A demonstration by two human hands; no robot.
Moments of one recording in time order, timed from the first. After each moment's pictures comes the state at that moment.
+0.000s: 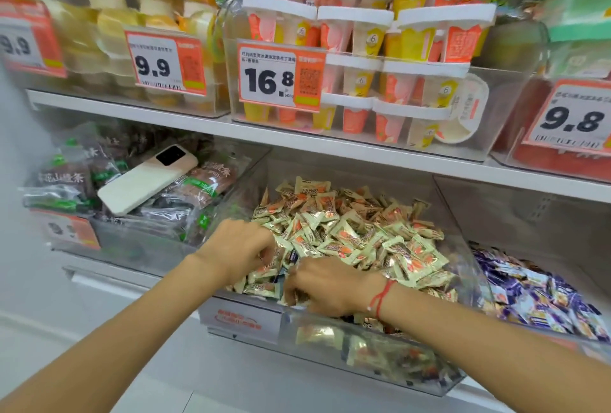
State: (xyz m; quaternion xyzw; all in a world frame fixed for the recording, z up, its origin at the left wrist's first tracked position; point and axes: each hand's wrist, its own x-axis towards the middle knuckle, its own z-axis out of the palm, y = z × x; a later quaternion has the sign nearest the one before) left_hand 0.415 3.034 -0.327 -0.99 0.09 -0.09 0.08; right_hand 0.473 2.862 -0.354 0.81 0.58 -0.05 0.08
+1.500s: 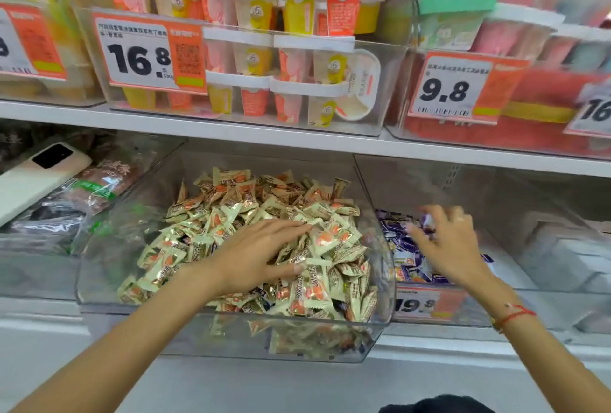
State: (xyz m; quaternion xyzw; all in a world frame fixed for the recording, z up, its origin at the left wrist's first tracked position) left_hand 0.444 2.923 -0.334 -0.97 0.20 0.01 -0.11; right_hand 0.503 2.615 -0.339 0.97 0.03 0.15 -0.19
